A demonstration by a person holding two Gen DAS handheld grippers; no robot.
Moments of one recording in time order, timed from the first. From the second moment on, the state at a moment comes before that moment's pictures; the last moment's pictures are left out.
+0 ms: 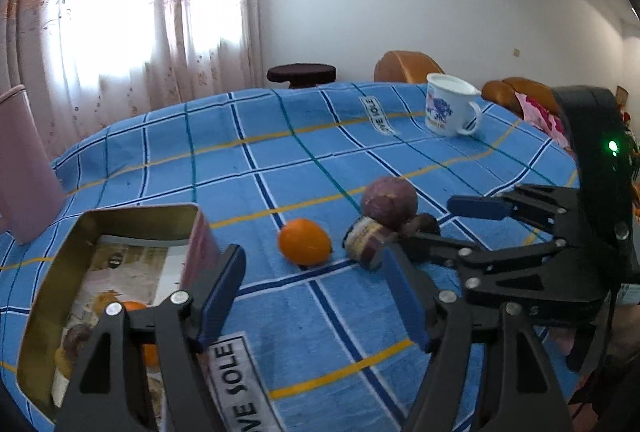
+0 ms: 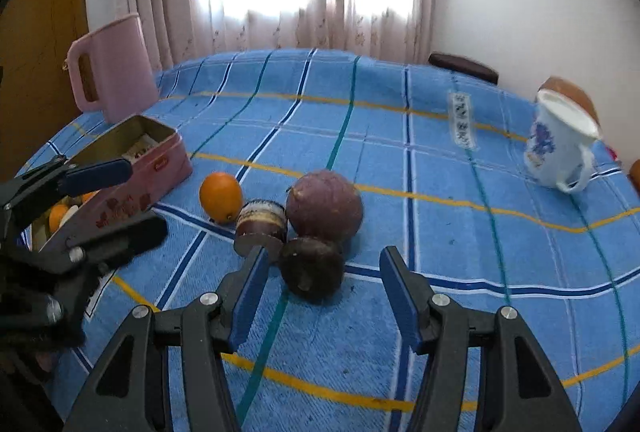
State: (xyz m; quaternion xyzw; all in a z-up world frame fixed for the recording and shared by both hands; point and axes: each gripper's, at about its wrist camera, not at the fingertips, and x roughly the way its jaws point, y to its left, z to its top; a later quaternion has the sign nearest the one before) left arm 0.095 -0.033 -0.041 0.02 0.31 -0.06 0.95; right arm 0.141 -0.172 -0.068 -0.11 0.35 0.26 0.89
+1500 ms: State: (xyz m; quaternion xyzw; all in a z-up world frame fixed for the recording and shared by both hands) left arm 0.119 -0.033 -0.044 0.00 0.30 -0.06 0.95; right arm 0.111 -0.187 -0.044 -0.08 0.26 0.28 0.92
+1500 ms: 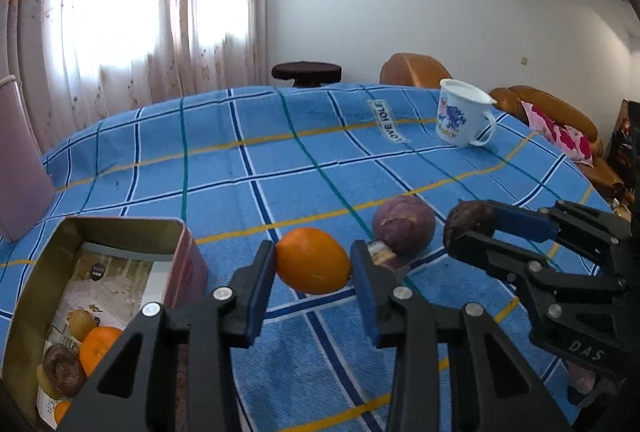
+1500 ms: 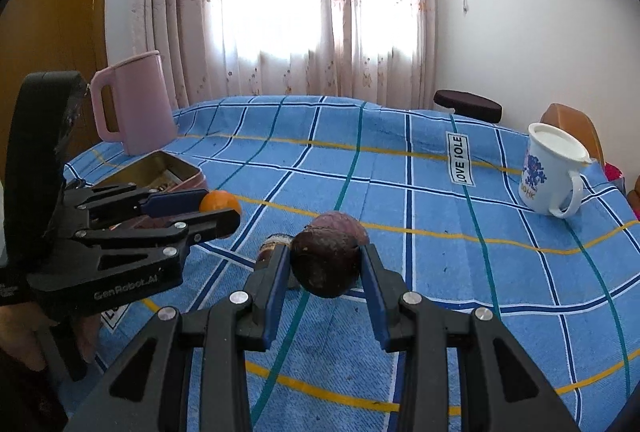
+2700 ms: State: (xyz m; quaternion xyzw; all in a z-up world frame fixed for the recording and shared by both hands) left arm 0.080 -0.036 -0.028 0.01 0.21 -0.02 0.98; right arm 0.082 -0.199 -0.031 -0.07 0.16 0.29 0.94
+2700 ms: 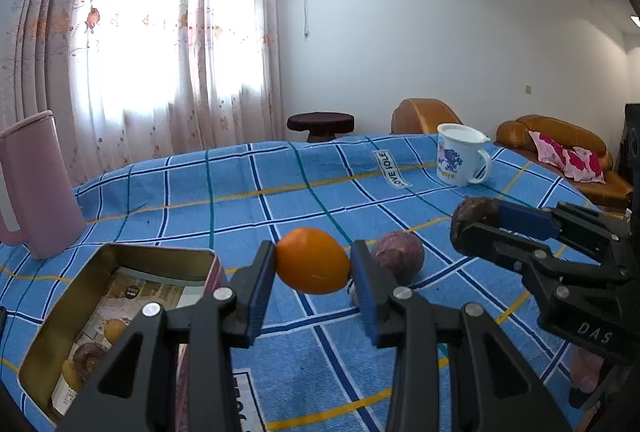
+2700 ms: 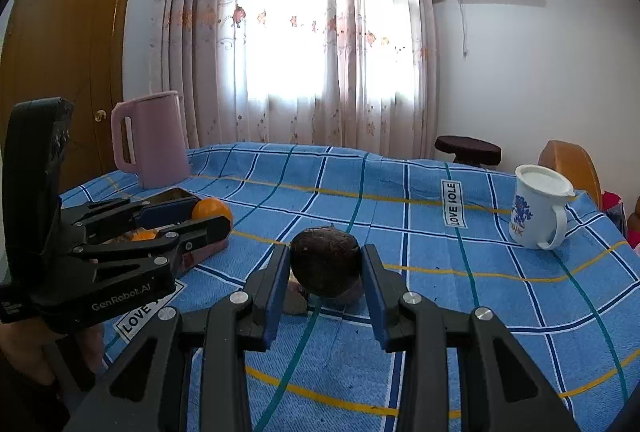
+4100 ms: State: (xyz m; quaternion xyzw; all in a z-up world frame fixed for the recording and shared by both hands) left arm 0.050 0.096 -0.012 -0.04 0.22 0.05 0.97; right arm 0.080 -0.061 -0.014 -0.13 0.16 0.38 0.90
